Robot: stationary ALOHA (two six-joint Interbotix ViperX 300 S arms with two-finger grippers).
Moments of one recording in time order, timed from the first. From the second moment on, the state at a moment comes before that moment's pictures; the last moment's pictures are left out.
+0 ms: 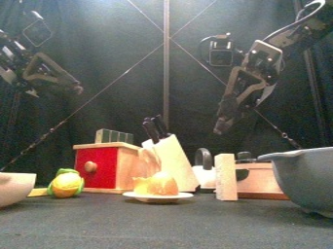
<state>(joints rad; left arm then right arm) -0.02 -0.70 1.32 -0.02 -0.42 0.00 -0.07 -0.25 0.80 0.16 0.22 0.04</state>
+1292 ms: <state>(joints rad) -0.01 -0.70 1.34 0.00 -0.45 0.01 -0.10 -0.02 0.65 0.03 0.46 0.04</state>
